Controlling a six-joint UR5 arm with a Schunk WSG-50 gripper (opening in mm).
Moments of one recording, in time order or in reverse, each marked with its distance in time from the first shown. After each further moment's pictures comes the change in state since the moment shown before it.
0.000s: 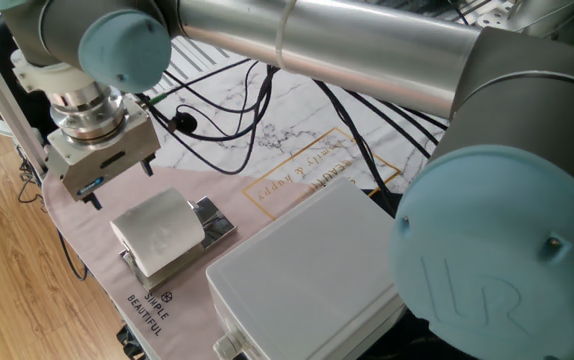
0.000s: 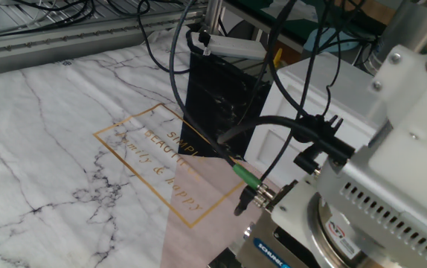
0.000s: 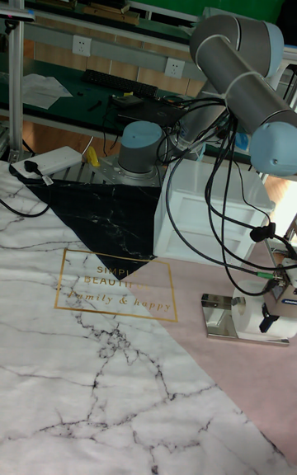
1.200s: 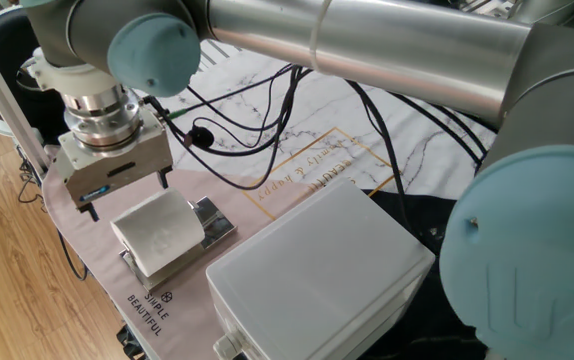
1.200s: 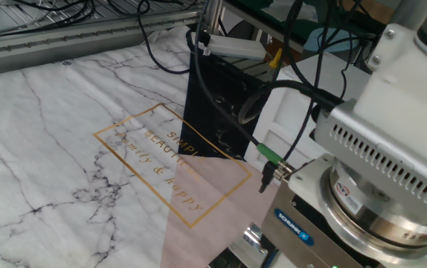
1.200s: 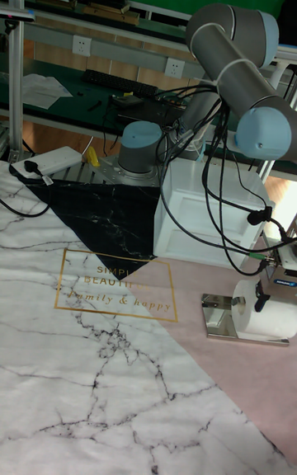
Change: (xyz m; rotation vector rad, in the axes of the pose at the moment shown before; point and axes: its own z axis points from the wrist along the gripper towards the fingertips) arm 0.038 0.011 -0.009 -0.081 0.048 0.130
